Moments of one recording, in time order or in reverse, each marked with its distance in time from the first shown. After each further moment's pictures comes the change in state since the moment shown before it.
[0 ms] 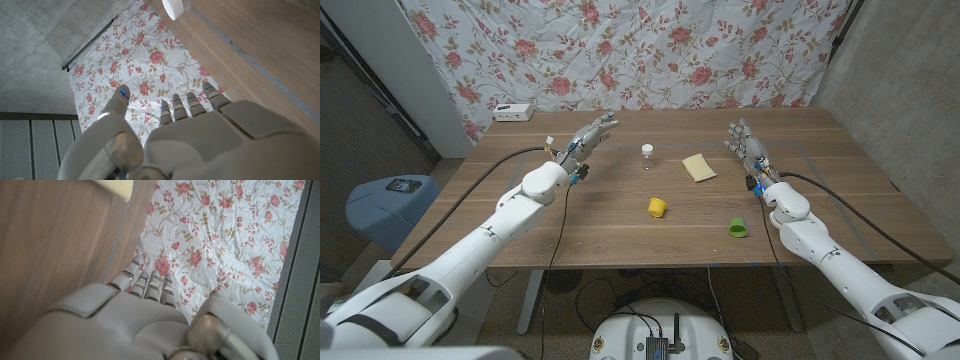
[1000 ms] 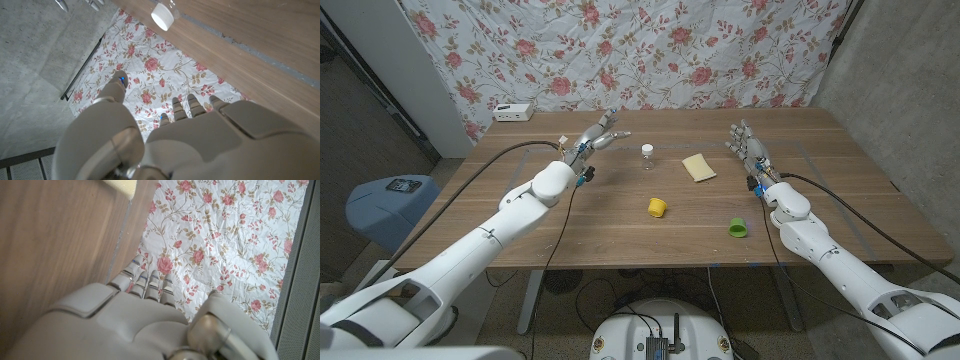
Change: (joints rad) left arm 0.040 0.052 0.037 -0.176 0.212 0.149 0.161; left_hand 0.210 -0.046 -0.059 0.002 0.000 -0.217 -0.076 -0.020 0.000 -0.079 -0.014 -0.008 0.000 -0.023 0.002 0.004 0.000 -0.225 0.010 -0.010 0.000; right arm 0.012 0.009 0.002 0.034 0.014 0.006 0.016; right_hand -0.003 0.003 0.004 -0.004 0.008 0.000 0.000 0.004 0.000 0.007 0.008 0.004 0.000 0.011 0.000 0.004 -0.005 0.009 0.002 -0.006 0.000
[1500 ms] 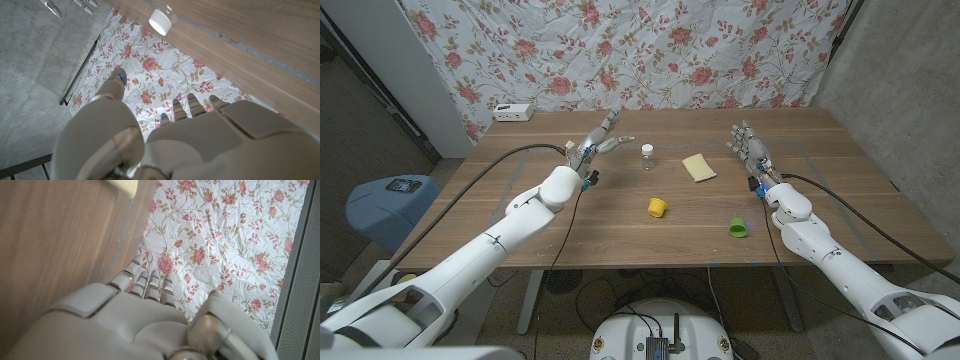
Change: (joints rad) left arm 0.024 -0.015 0.013 -0.030 0.069 0.030 0.067; left_hand 0.039 -0.022 -0.023 -0.001 0.005 0.000 0.000 0.000 0.000 -0.029 0.029 -0.004 0.000 0.000 0.000 0.000 -0.003 0.000 0.000 0.007 0.000; right arm -0.008 -0.007 0.003 -0.007 0.004 0.000 0.001; right_hand 0.000 0.000 0.000 0.000 0.000 0.000 0.000 0.000 0.000 0.002 0.002 0.000 0.000 0.000 0.000 0.000 0.000 0.000 0.000 -0.007 0.000
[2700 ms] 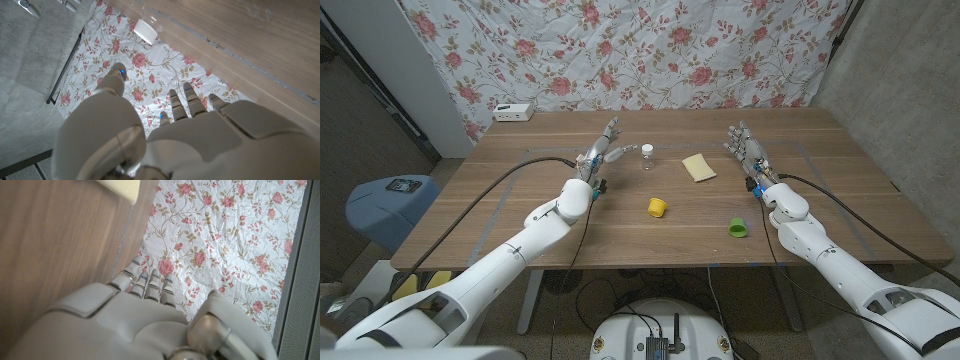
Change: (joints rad) left arm -0.003 -0.108 0.040 0.123 0.089 -0.042 0.155; left_hand 0.085 -0.006 -0.062 0.015 0.010 -0.002 0.020 0.031 0.002 0.198 -0.019 0.027 -0.005 0.219 -0.010 0.016 0.000 -0.002 -0.042 0.011 0.000; right arm 0.023 0.024 -0.010 0.055 0.005 0.023 0.033; right_hand -0.005 0.005 0.003 -0.003 0.008 0.006 -0.005 0.000 0.000 0.007 0.007 0.000 0.000 0.000 0.000 0.000 -0.005 -0.001 0.001 -0.007 0.000
